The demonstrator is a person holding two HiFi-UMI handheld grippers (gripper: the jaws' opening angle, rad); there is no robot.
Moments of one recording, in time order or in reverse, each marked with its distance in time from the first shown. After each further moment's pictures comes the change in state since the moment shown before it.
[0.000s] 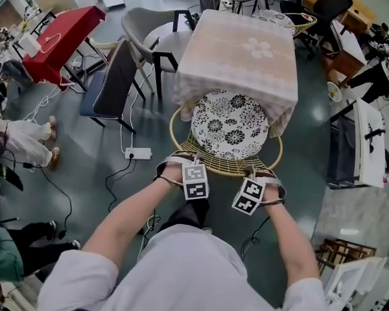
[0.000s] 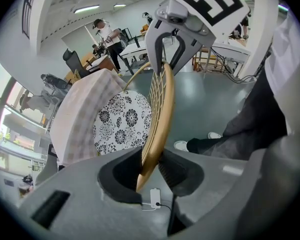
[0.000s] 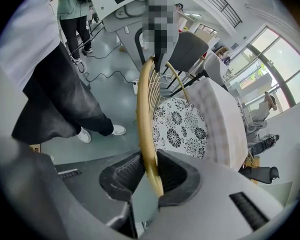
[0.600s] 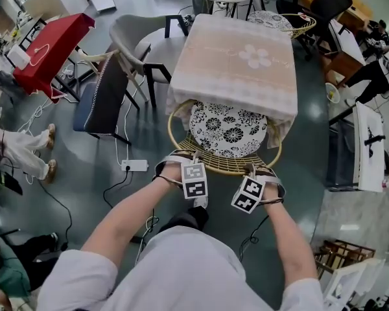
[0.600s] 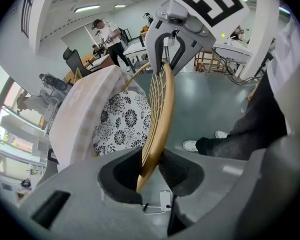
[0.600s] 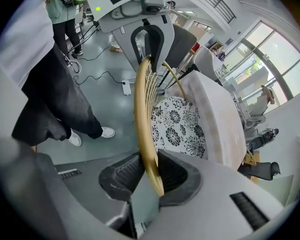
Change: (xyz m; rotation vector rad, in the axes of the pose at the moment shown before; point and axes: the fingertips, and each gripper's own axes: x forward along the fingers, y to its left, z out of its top) left arm 0.031 0.093 0.002 0.017 -0.014 -0.021; right arm 0.035 -0.091 0.004 0.055 0.015 -0.008
